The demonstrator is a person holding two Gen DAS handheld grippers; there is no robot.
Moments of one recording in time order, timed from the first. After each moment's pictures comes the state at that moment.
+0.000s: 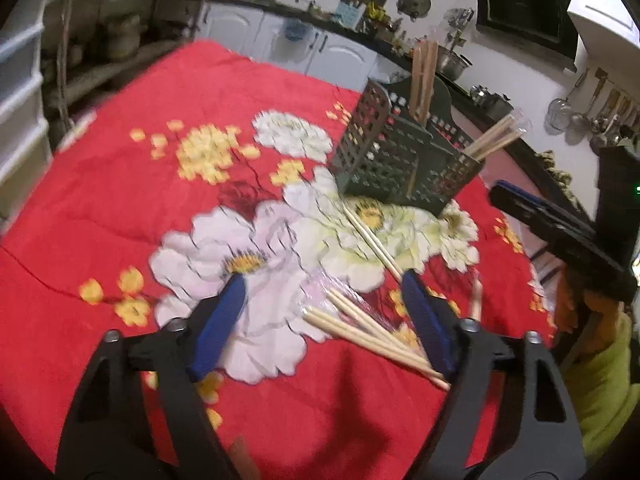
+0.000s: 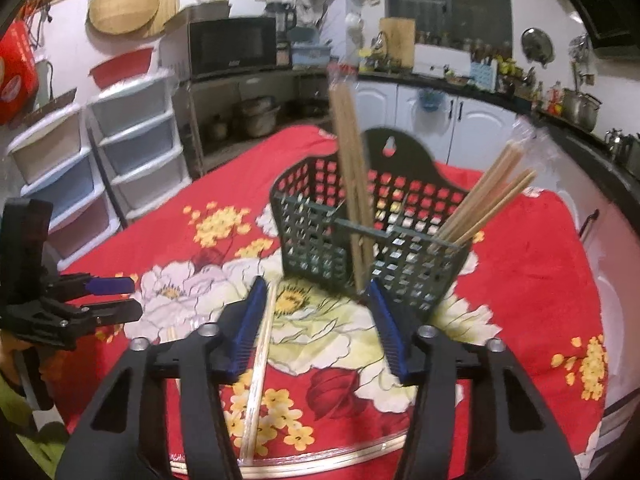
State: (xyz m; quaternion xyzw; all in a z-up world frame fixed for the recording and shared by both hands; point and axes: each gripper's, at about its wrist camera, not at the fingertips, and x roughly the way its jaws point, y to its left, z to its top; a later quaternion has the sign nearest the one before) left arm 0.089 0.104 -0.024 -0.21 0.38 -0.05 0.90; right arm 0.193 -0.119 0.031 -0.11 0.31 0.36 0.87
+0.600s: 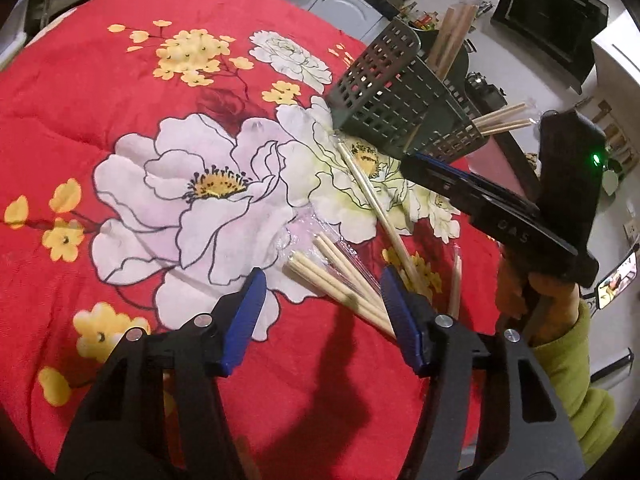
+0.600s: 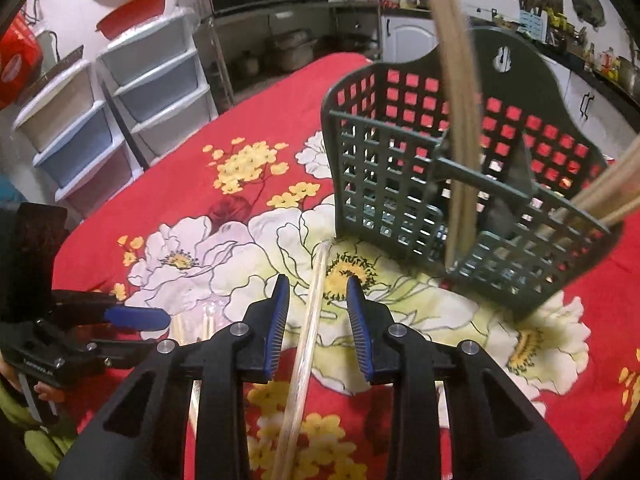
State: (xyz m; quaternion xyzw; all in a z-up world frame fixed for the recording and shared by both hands) left arm 0.103 0.107 -0.069 -0.29 0.44 -0.10 0.85; right arm 0.228 -0.052 -0.016 -0.14 0.41 0.40 0.81
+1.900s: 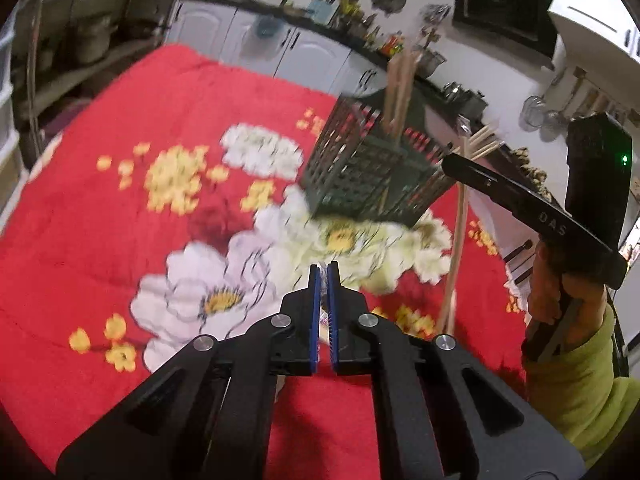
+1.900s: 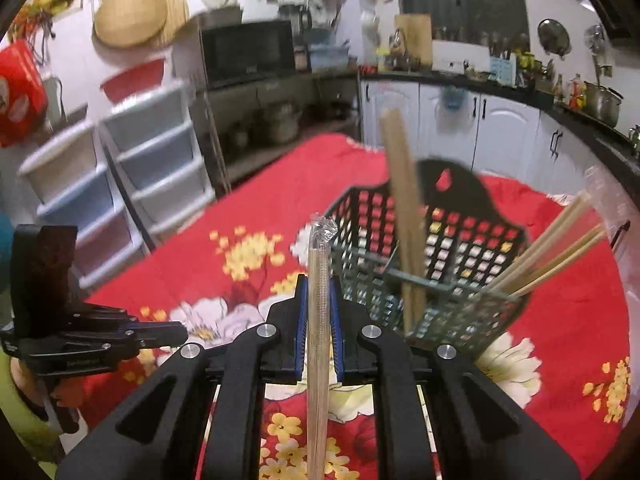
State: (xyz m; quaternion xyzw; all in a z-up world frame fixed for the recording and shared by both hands) left arm 0.112 0.107 0.005 -0.19 0.36 -0.10 0.91; right arm 0.204 -0.088 0.066 -0.07 0.29 0.39 0.87
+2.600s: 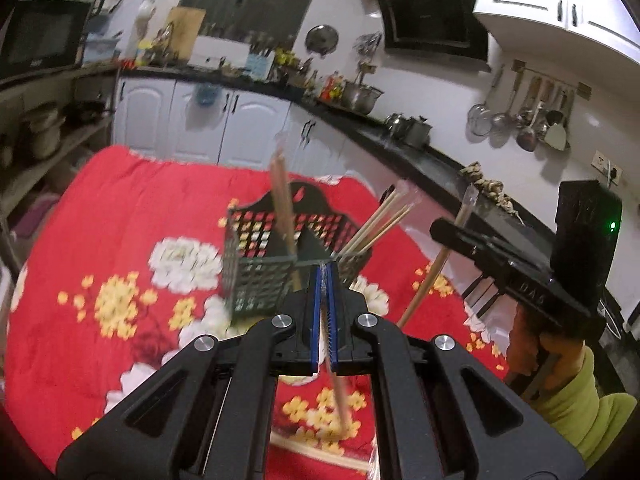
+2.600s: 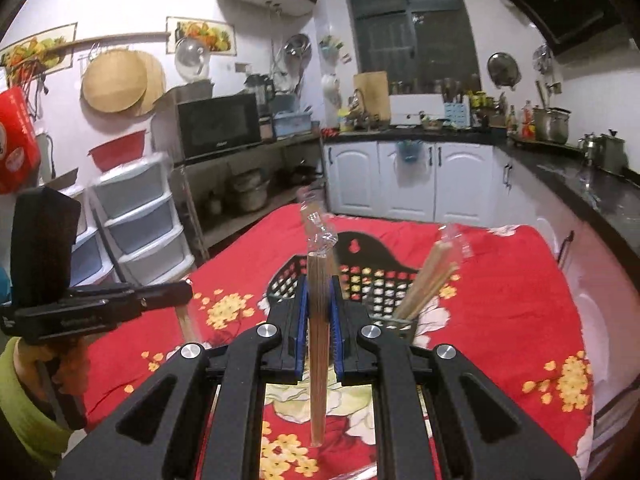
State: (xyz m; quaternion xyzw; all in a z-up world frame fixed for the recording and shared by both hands) left arm 0.133 0.044 0.095 -0.12 0.26 -0.16 0.95; right arm 0.179 -0.179 0.109 -0.01 0.20 0.34 0.92
